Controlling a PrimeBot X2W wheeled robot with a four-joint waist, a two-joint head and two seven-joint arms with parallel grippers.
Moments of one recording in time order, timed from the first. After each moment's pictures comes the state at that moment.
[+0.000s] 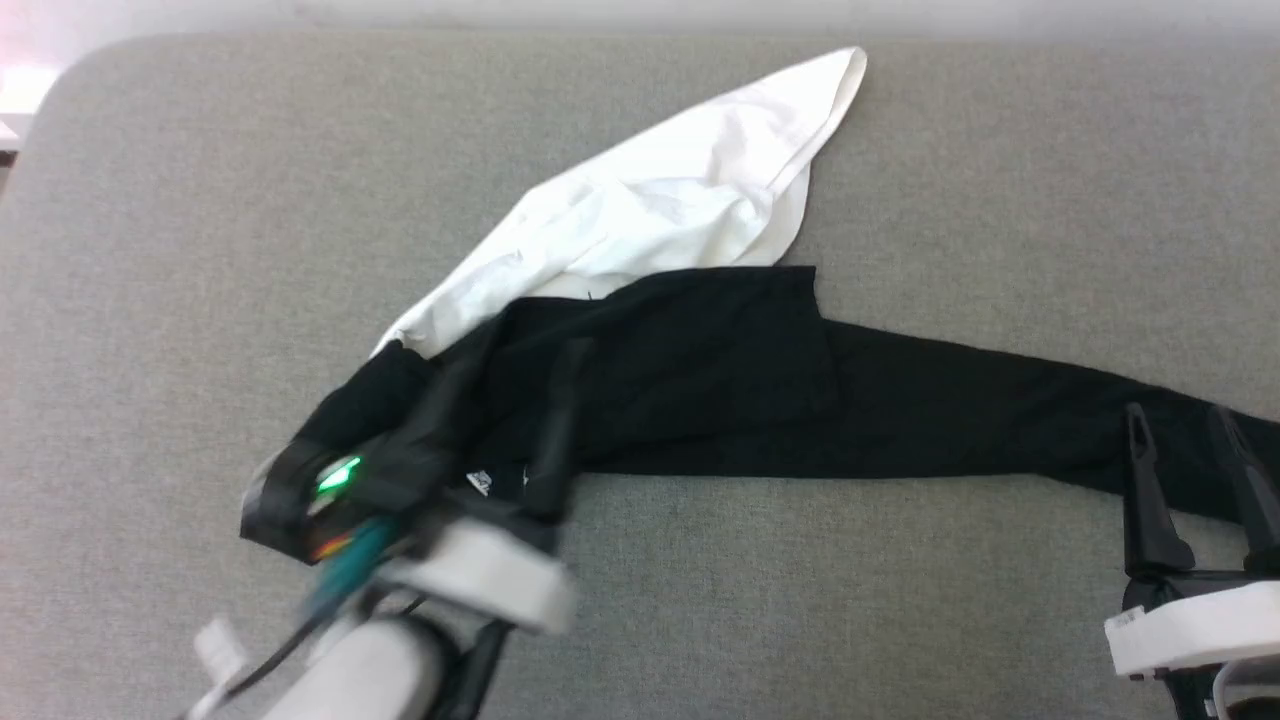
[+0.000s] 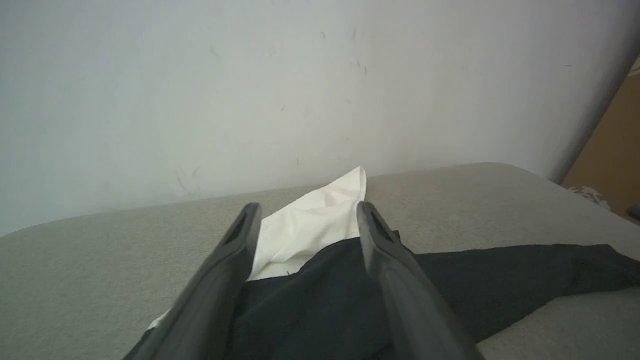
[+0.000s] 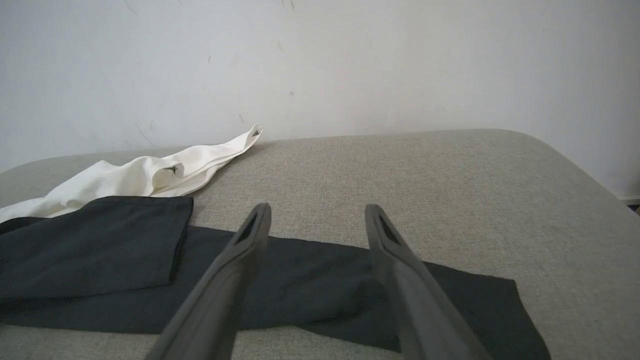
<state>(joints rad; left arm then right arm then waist) -0.20 0.43 -0.54 -0.30 -0.40 0.35 -0.08 0.10 -0.05 -0.19 -0.22 0.19 0.13 -0.01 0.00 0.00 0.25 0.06</state>
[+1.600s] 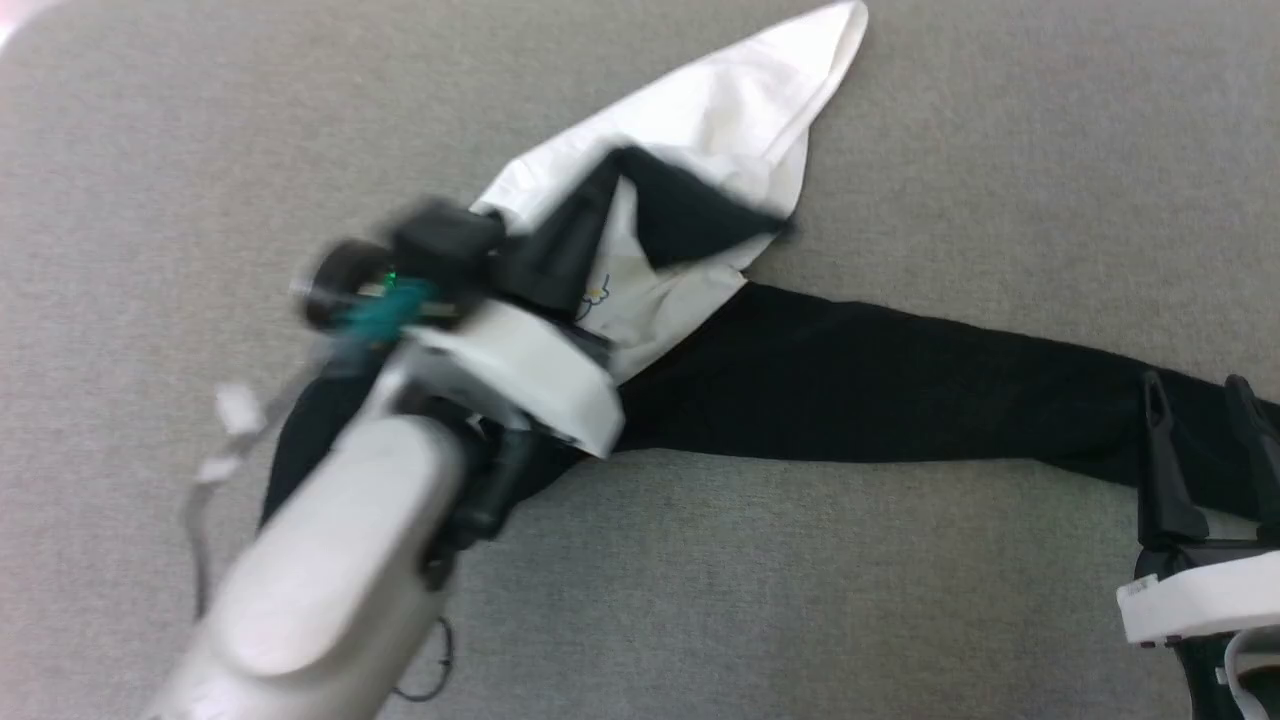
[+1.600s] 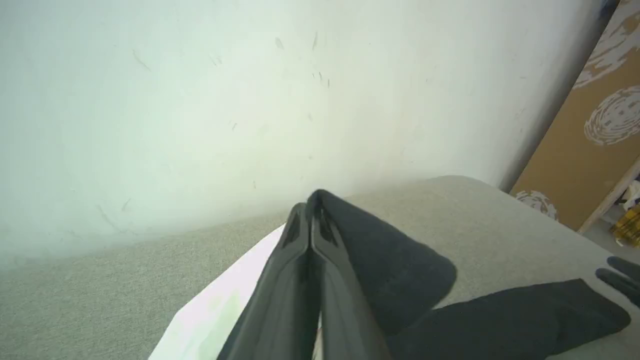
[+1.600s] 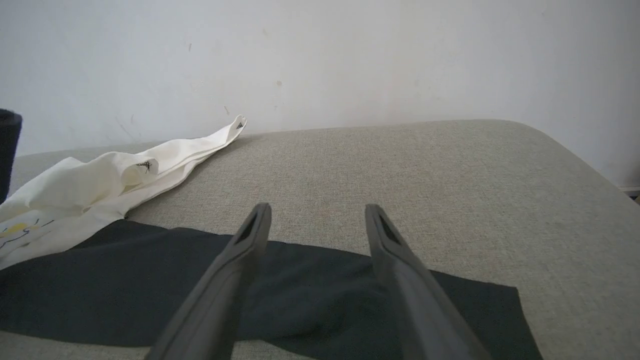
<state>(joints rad) -0.60 0.31 -0.58 -0.07 -0.50 0.16 0.06 0.03 -0.07 -0.20 -0.18 0.21 0.13 -0.03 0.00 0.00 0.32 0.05</state>
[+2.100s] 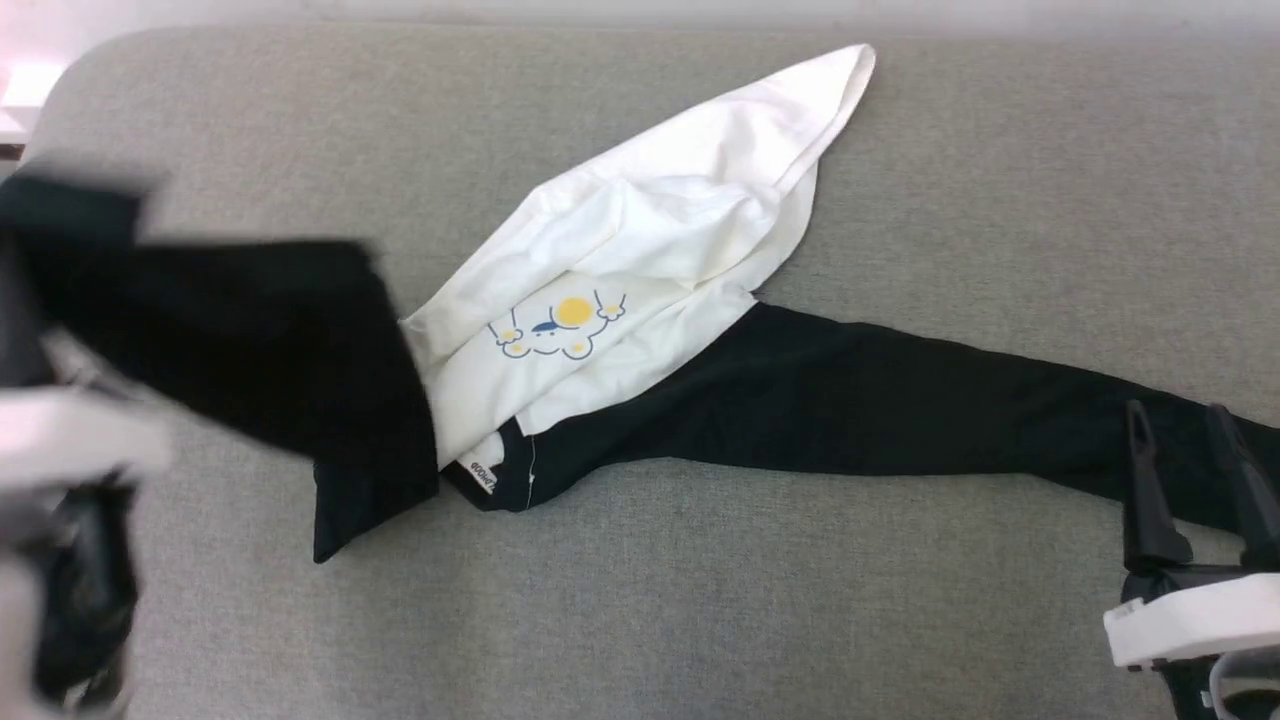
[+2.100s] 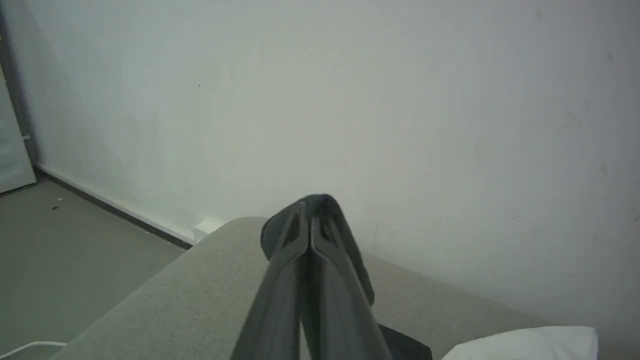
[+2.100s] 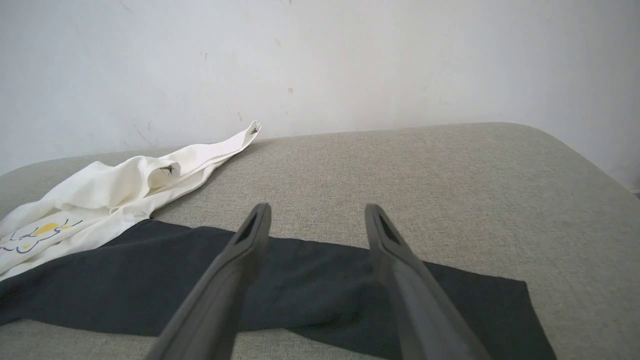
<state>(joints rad) -0.21 0.49 0.00 -0.27 -0.64 0.47 -0.02 0.07 -0.06 -0.19 -0.16 0.21 0.13 -0.04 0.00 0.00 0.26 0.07</state>
